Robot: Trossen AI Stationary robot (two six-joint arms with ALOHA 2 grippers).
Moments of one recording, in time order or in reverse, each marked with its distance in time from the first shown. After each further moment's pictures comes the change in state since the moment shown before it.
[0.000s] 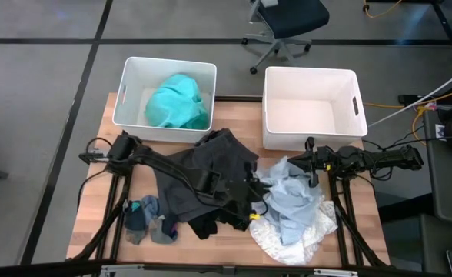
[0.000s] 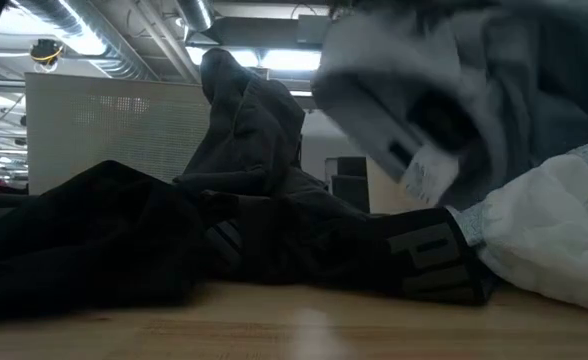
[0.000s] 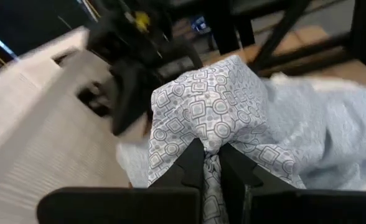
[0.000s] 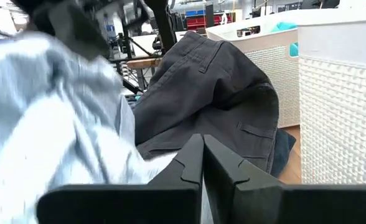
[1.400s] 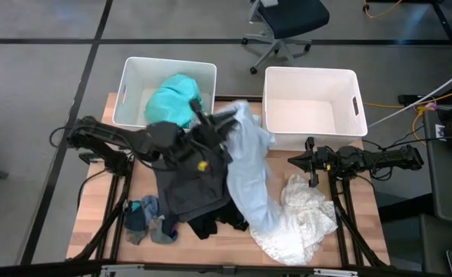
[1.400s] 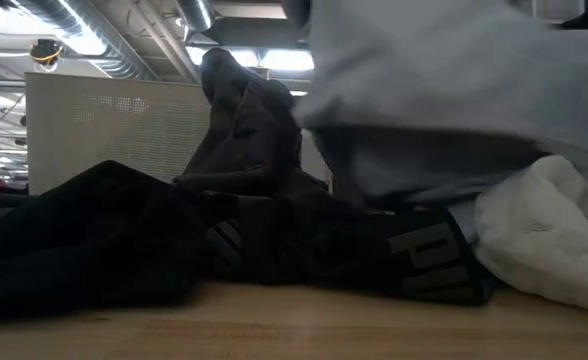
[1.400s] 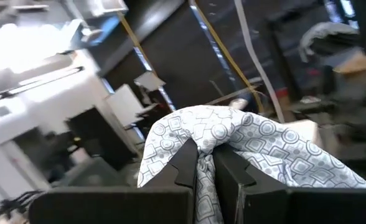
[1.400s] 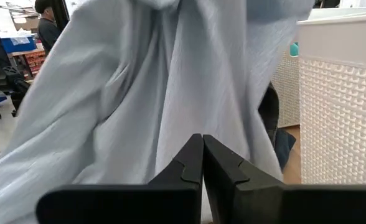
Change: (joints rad) left arm 0.053 -0.465 0.001 0.138 -0.403 0.449; right arm 0.000 0.000 0.000 -0.006 0.000 0.000
